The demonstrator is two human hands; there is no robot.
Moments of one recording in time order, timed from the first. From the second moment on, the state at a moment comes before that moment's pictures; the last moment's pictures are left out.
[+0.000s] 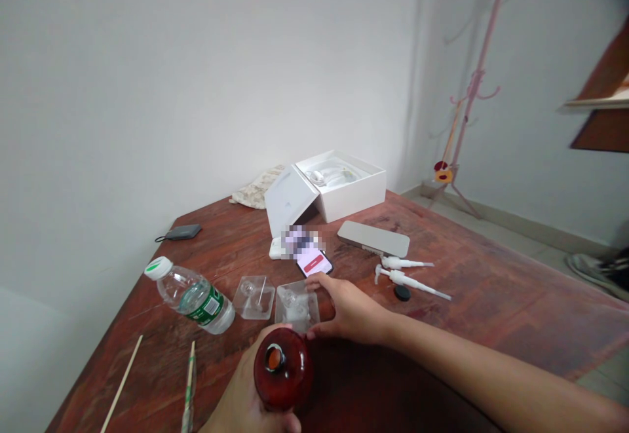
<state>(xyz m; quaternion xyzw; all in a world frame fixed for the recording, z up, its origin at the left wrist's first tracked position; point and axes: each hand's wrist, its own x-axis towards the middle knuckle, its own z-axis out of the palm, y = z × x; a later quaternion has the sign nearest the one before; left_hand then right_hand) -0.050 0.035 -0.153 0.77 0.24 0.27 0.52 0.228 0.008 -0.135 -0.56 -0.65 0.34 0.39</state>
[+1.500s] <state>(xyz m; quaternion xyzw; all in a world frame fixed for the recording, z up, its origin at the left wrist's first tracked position) -0.040 0.084 -0.177 0.65 0.37 0.39 0.54 0.259 0.006 -0.130 -0.56 -0.65 0.23 0.46</state>
